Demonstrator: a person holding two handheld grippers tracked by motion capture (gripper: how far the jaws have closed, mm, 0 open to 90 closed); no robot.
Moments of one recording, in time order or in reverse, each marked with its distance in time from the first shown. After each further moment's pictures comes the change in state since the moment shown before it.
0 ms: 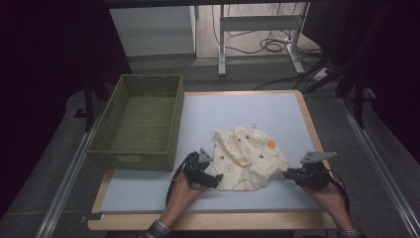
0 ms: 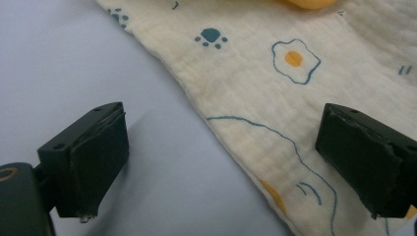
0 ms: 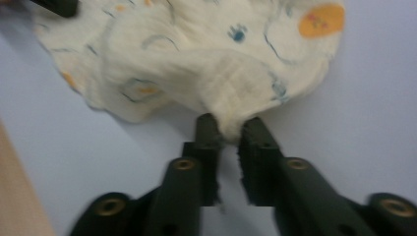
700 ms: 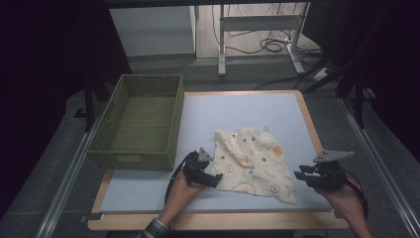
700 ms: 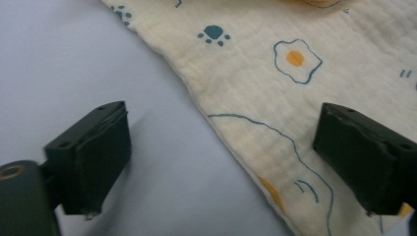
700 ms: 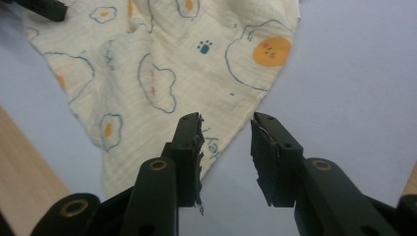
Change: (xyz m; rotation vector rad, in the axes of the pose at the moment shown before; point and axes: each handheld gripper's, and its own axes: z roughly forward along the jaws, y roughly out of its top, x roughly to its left) left arm 0.002 0.003 -0.003 0.017 -0.015 -0.005; right arm 0.006 0.008 -0.044 0.033 -0.118 0.017
